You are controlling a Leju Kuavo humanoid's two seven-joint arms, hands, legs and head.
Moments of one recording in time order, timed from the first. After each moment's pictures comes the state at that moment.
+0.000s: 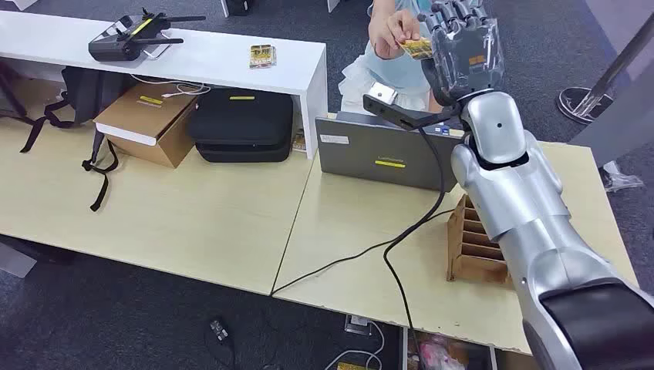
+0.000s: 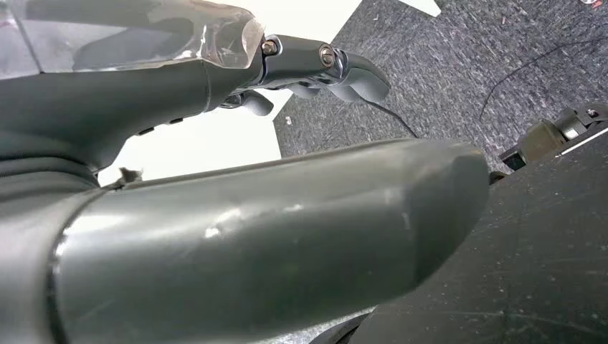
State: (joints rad) left arm -0.26 -0.23 -0.98 -0.17 -1.38 -0.08 0.29; right arm -1.16 0.12 0.44 -0.55 1.41 -0.47 0.00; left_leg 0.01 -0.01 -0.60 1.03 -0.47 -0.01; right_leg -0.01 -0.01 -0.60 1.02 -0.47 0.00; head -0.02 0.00
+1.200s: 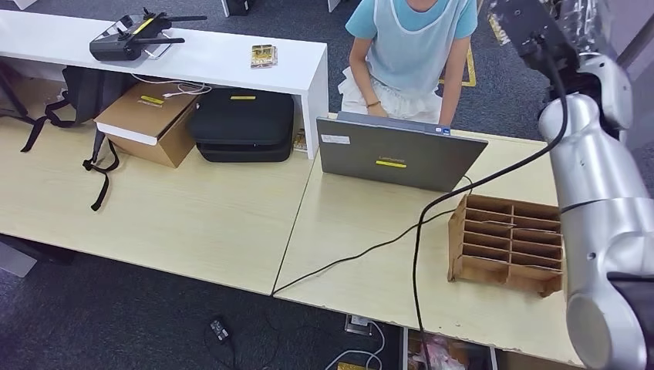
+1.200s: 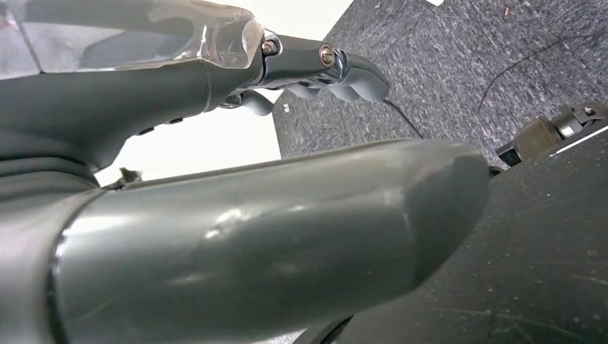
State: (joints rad) left arm -0.26 -0.23 -0.98 -0.17 -1.34 -0.08 0.29; right arm -1.25 -0.01 0.15 -0.59 0.82 -0.13 0.00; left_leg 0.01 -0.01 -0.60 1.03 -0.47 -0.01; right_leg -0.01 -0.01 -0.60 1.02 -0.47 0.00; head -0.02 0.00
